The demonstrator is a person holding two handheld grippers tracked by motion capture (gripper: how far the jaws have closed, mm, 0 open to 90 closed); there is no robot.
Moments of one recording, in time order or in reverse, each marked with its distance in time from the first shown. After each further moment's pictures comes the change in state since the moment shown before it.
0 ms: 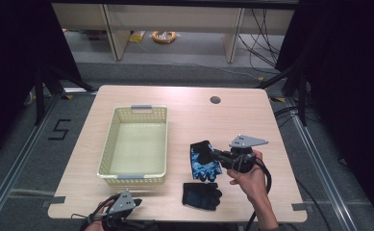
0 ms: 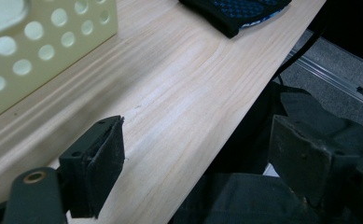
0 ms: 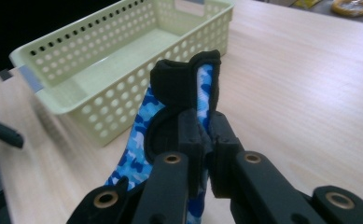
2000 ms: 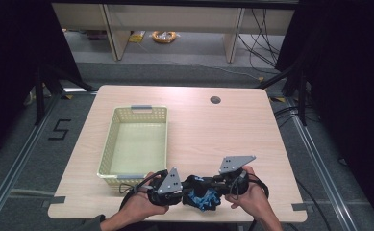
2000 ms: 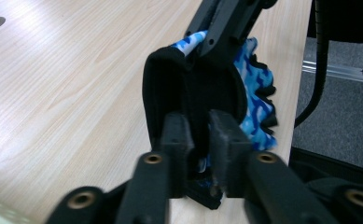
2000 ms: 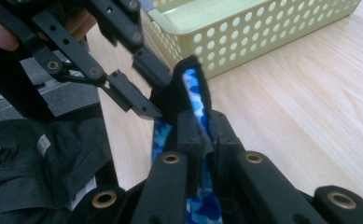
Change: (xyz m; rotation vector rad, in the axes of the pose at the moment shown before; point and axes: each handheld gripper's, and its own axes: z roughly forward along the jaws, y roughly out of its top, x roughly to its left) left arm -0.032 0.112 0.056 -0.096 -0.073 0.292; right arm 0.034 -0.024 -0.001 0.148 0.251 -0.210
